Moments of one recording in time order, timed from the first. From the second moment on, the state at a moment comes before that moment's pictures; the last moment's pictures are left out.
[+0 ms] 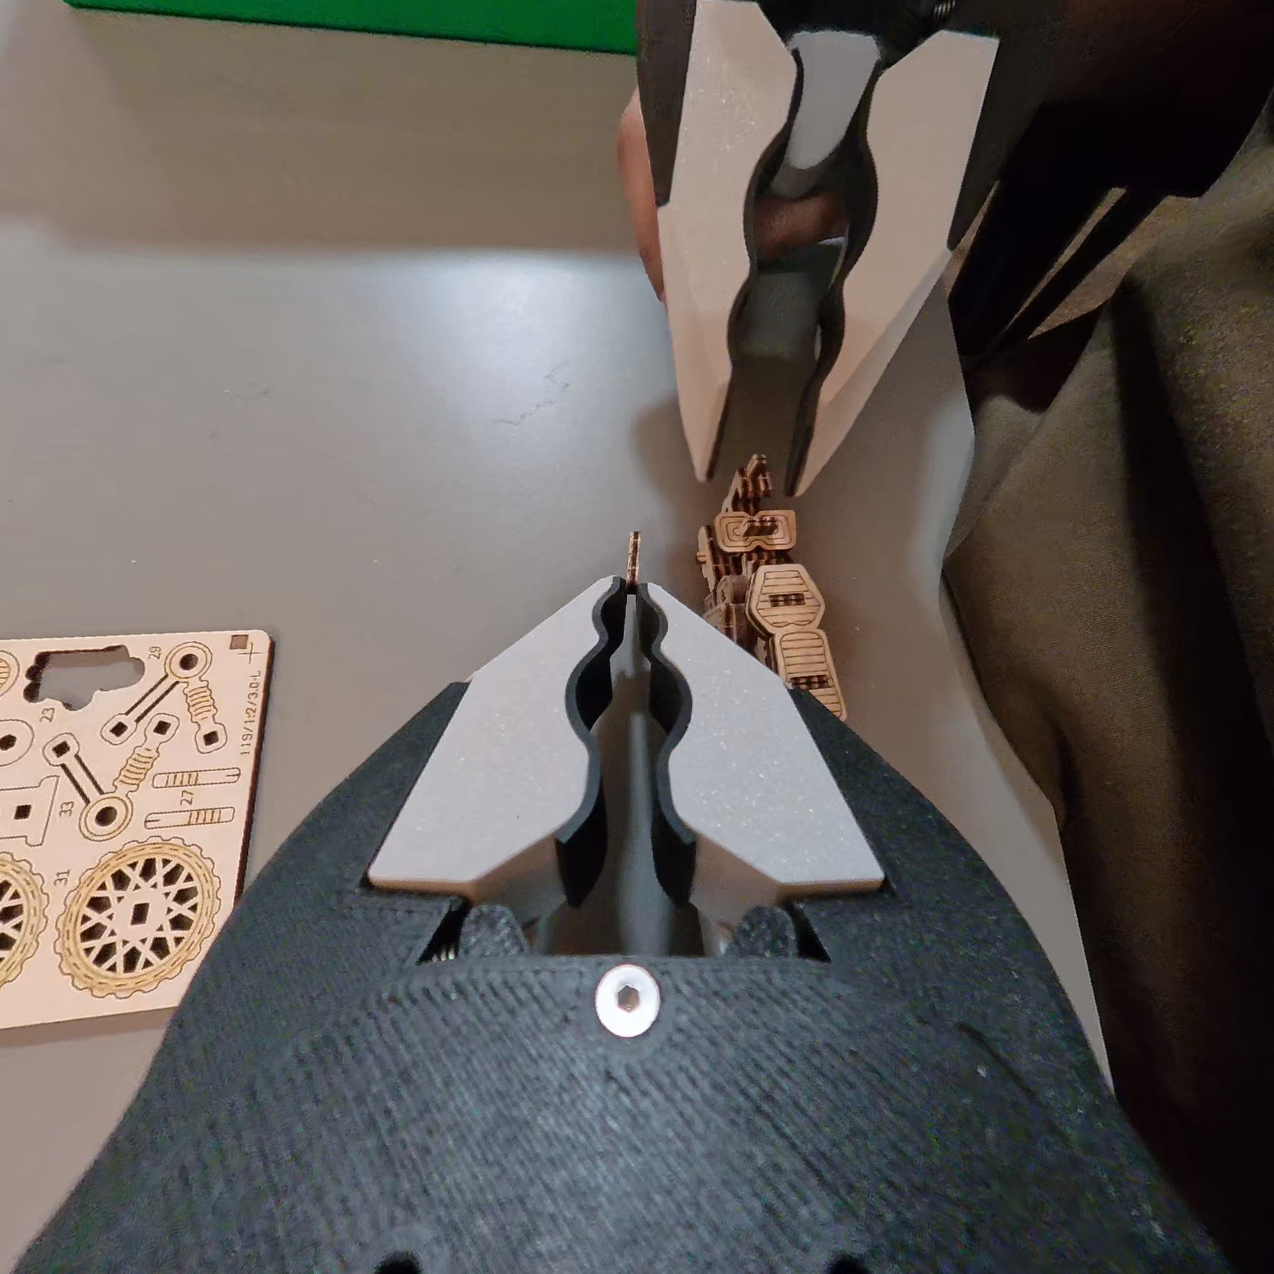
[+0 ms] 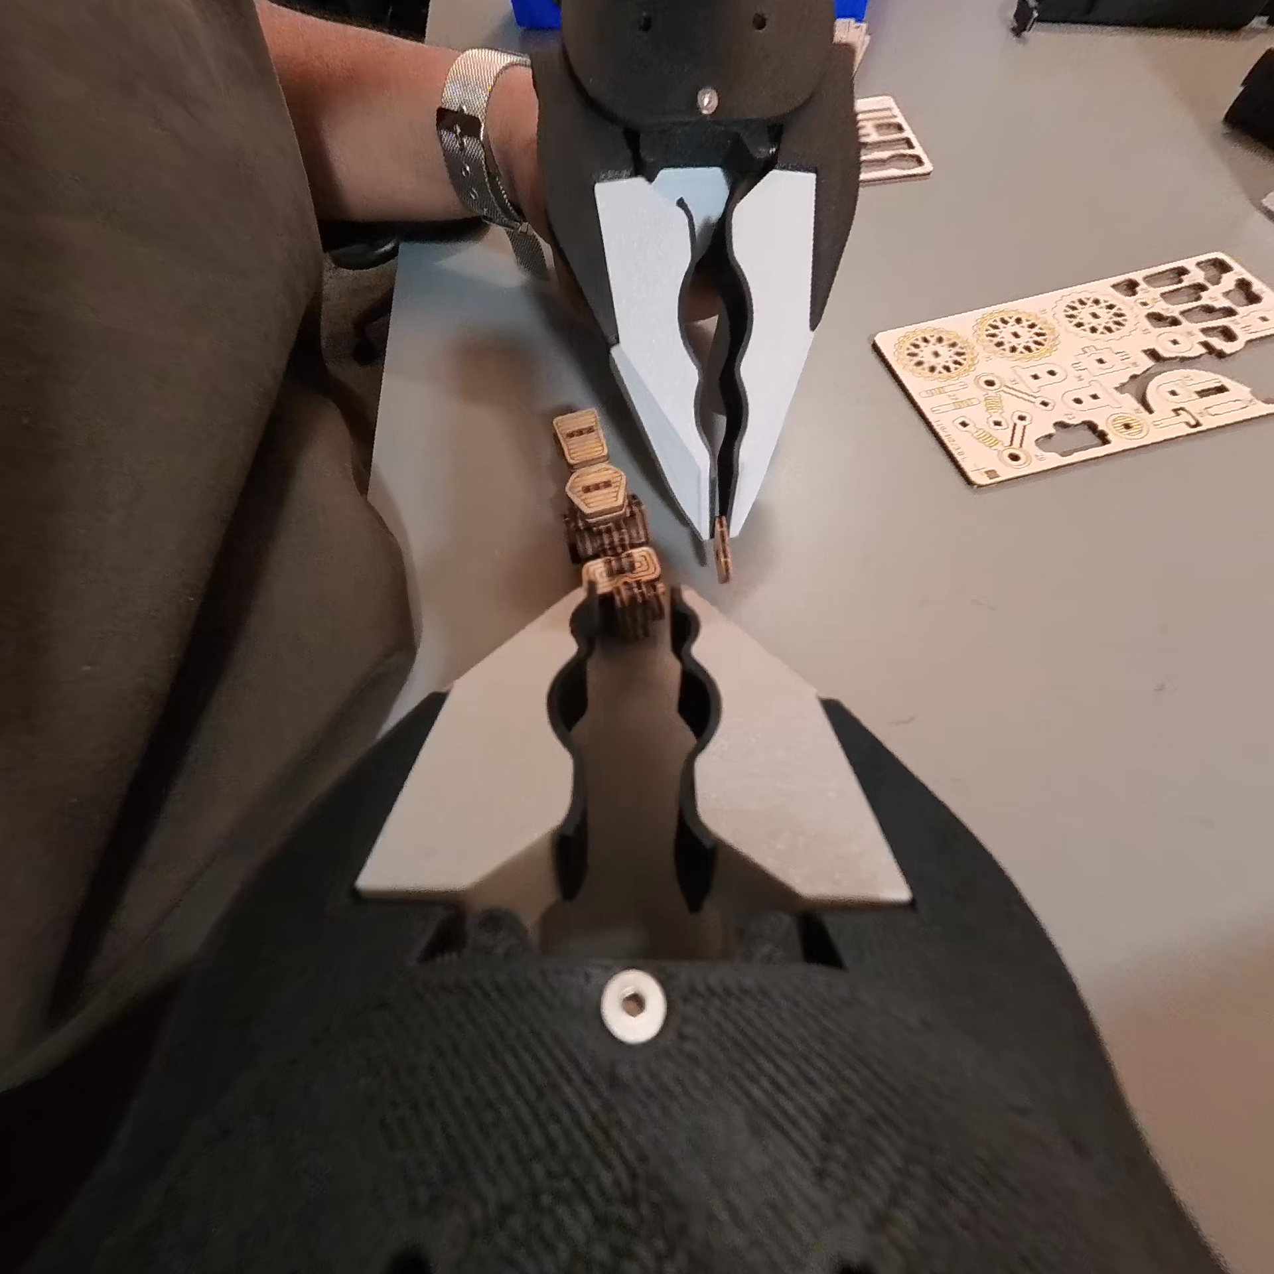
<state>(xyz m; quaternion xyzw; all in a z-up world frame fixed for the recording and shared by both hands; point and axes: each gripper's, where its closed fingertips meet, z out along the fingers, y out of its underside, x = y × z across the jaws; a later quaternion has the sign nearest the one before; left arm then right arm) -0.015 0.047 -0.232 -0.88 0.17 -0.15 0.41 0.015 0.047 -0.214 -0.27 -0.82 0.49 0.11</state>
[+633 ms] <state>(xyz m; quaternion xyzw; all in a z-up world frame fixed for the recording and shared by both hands) -0.019 0.048 -0.200 -0.83 0.10 -0.27 0.48 -0.016 0.066 -0.190 -0.37 -0.74 0.55 0.12</state>
